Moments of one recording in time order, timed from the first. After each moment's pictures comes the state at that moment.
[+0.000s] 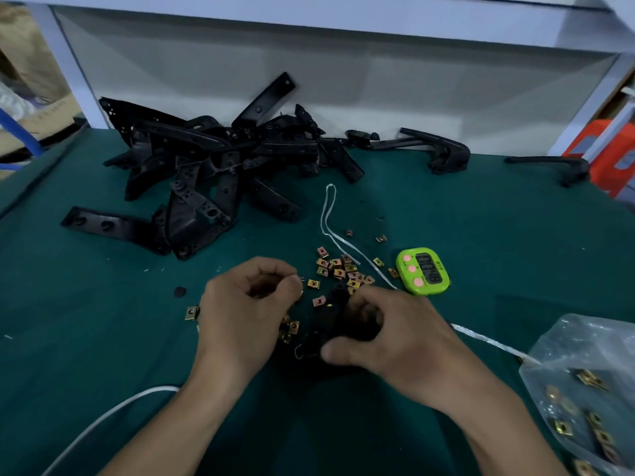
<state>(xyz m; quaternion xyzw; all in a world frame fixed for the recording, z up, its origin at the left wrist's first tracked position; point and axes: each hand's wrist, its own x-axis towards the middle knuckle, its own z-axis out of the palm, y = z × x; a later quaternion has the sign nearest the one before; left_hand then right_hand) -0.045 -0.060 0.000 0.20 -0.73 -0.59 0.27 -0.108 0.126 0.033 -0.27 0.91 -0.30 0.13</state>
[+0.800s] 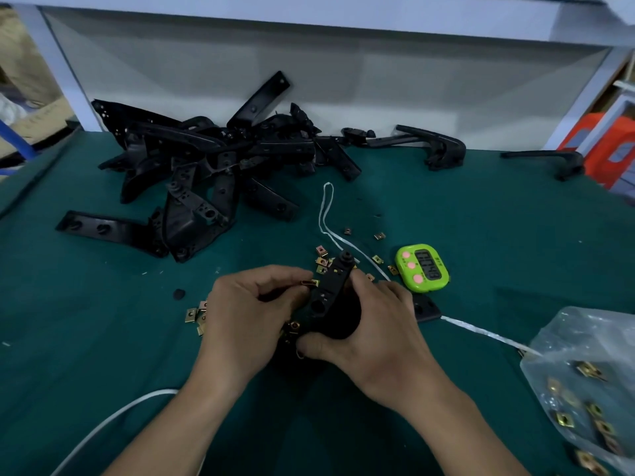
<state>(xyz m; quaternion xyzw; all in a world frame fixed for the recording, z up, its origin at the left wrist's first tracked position) -0.047 -0.061 0.002 0.13 -0.73 -0.63 0.23 -0.100 0.098 0.001 -0.27 0.91 -0.32 0.02</state>
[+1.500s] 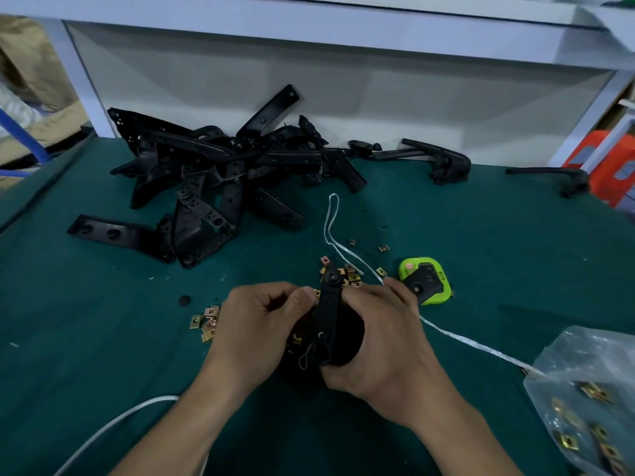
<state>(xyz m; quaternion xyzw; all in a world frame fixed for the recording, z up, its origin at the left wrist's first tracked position) -0.045 -0.061 0.004 0.15 -0.76 -0.61 0.18 -0.103 0.100 0.012 -0.36 0.90 -0.25 -0.05</state>
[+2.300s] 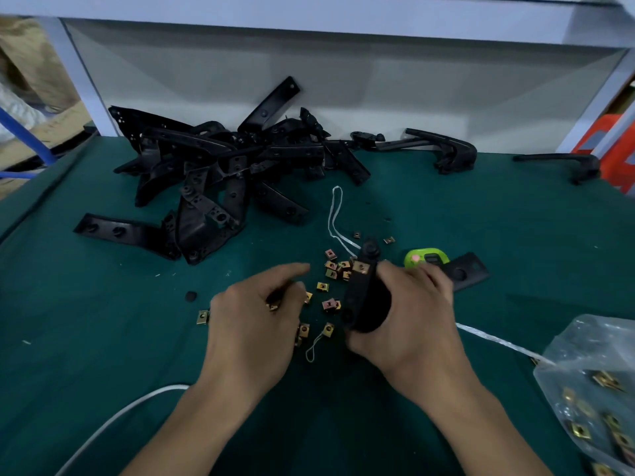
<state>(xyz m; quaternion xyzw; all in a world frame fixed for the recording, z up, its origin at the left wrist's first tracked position) -0.032 -0.059 0.010 0.18 -0.83 -0.46 0.26 -0.114 0.106 0.009 -0.28 0.92 -0.25 -0.14</state>
